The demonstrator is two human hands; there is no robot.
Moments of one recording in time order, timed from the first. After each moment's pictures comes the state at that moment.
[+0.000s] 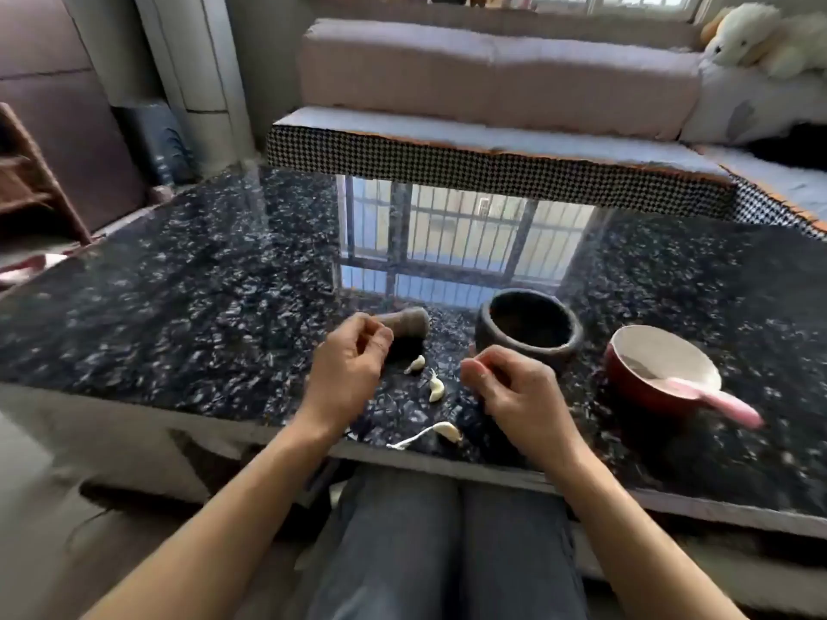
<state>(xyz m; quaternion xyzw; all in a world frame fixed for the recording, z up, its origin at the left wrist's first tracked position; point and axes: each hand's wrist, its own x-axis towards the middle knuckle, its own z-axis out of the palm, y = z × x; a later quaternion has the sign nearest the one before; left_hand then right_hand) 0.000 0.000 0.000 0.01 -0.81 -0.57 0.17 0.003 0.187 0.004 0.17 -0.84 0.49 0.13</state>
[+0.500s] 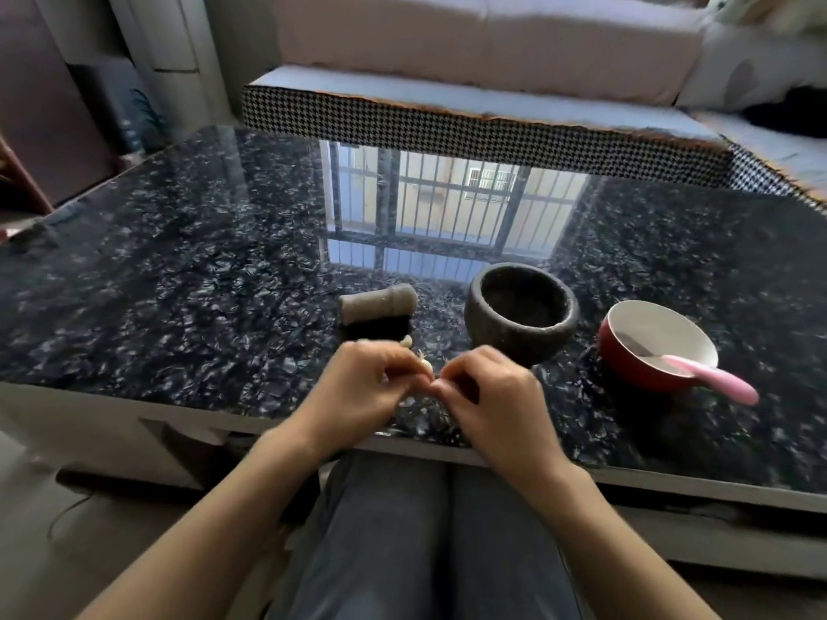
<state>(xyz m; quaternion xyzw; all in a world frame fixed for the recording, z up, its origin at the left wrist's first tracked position) 0.012 0.014 0.000 -0.18 -0.86 -0.47 0.07 0.015 0.177 -0.007 0.20 -0.90 0.32 0.20</state>
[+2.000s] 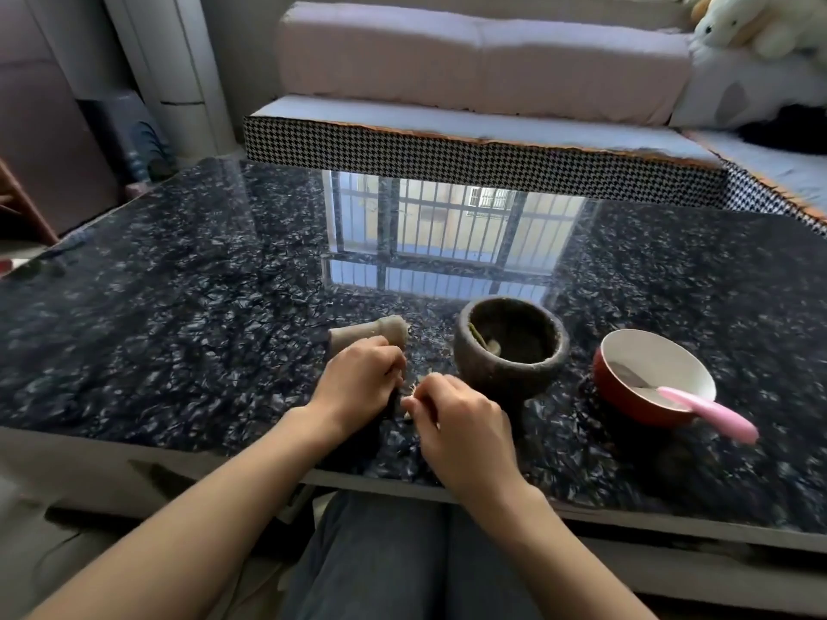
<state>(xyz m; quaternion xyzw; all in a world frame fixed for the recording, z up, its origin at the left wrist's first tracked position) -0.050 0.020 -0.017 -0.12 -0.96 -0.24 0.10 -0.003 0.158 -0.017 0.20 -0.91 0.27 0.24</state>
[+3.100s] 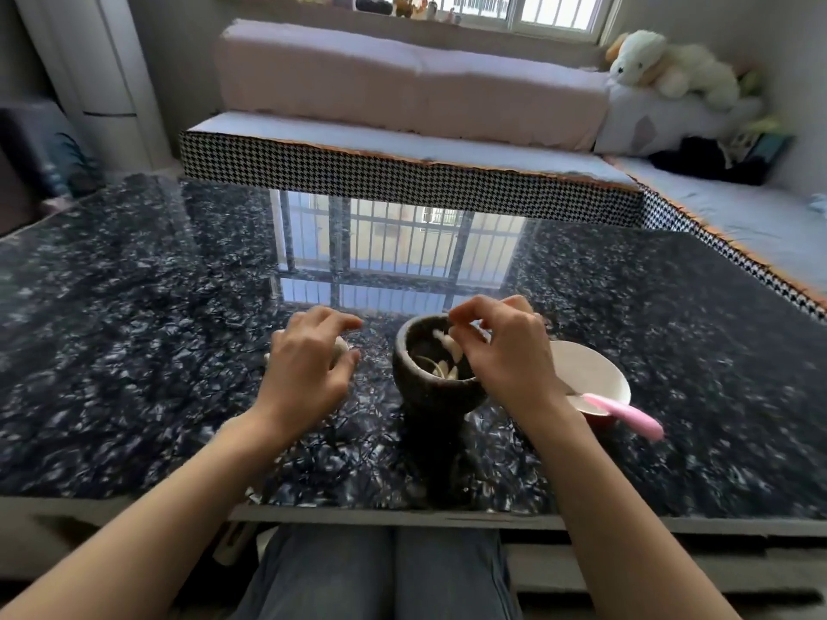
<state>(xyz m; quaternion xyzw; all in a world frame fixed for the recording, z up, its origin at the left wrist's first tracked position) -0.059 0.035 0.011 -0.12 -0.91 -0.30 0.24 -0.043 0.234 0.061 0.12 -0.91 0.31 0.27</state>
